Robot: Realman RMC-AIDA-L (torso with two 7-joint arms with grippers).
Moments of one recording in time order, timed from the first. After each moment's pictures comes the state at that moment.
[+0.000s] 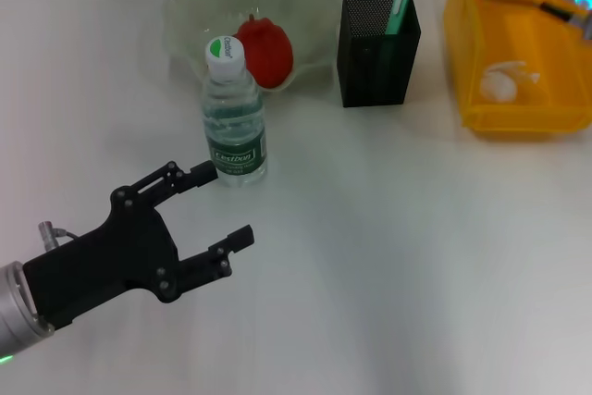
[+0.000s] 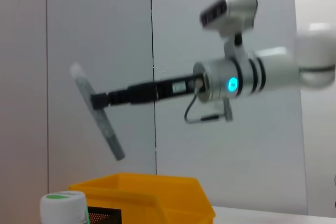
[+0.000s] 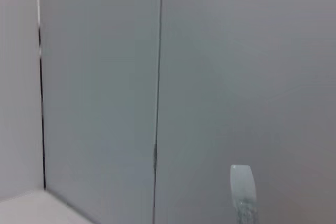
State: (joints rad) left arm -0.16 -2.06 1.27 0.49 1.20 1.61 -0.70; right arm 0.36 2.09 -1.43 -1.33 -1.62 -0.72 1.77
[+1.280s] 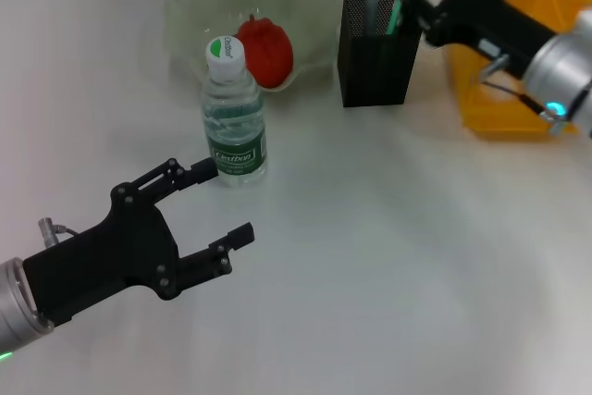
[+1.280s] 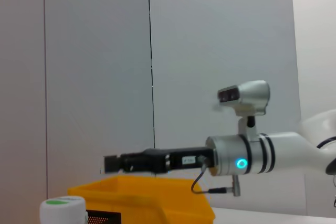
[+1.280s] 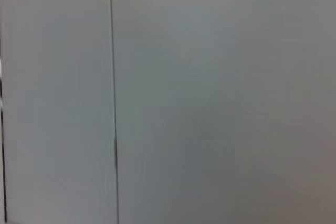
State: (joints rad) left arm -0.17 -2.06 1.27 0.50 1.20 1.62 -0.70; right arm 0.52 2.09 -1.35 -0.45 -0.74 -0.98 0.75
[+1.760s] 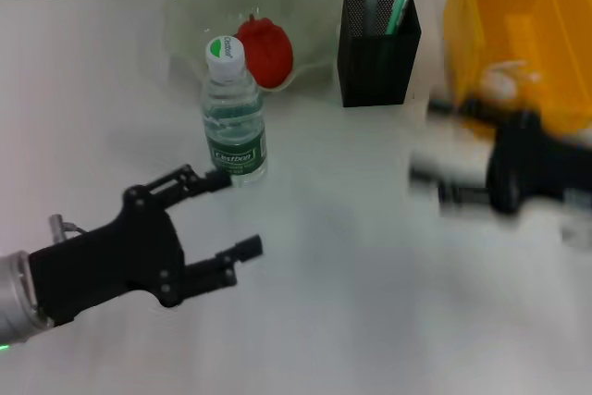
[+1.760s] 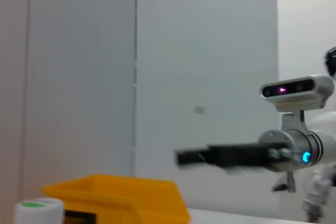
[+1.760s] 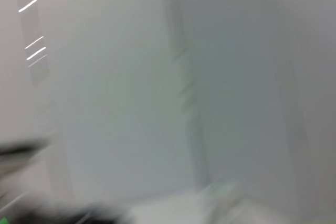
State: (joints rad) left arm -0.21 -2.04 1.28 0.50 1.25 1.65 -0.79; right arm 0.28 2.01 -1.20 -0.70 -1.34 -1.57 1.12
